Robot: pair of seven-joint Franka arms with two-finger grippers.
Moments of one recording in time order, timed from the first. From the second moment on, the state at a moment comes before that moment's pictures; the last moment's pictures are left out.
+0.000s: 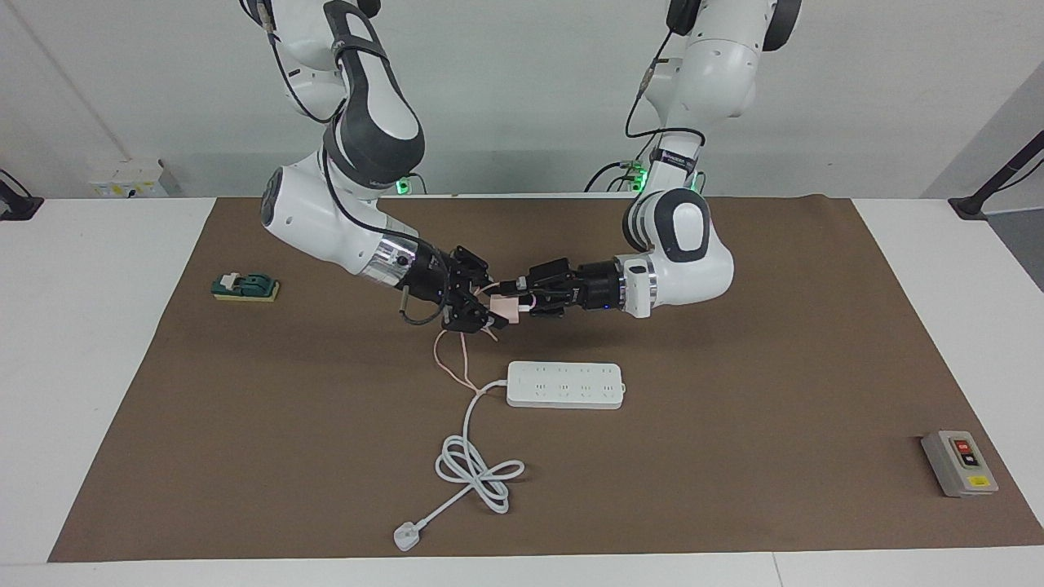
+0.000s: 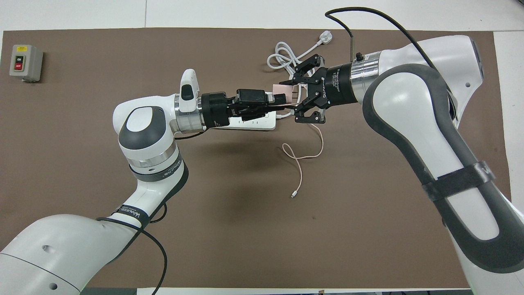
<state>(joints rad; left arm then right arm) -0.41 0.37 -0.03 -1.82 -1.85 1.97 0.61 0.32 0.29 -0.06 -1.65 0.96 2.07 1.39</state>
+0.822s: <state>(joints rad) -0.41 0.37 -0.03 -1.81 -1.86 1.97 0.62 0.33 0.29 -0.06 -1.65 0.96 2.07 1.43</state>
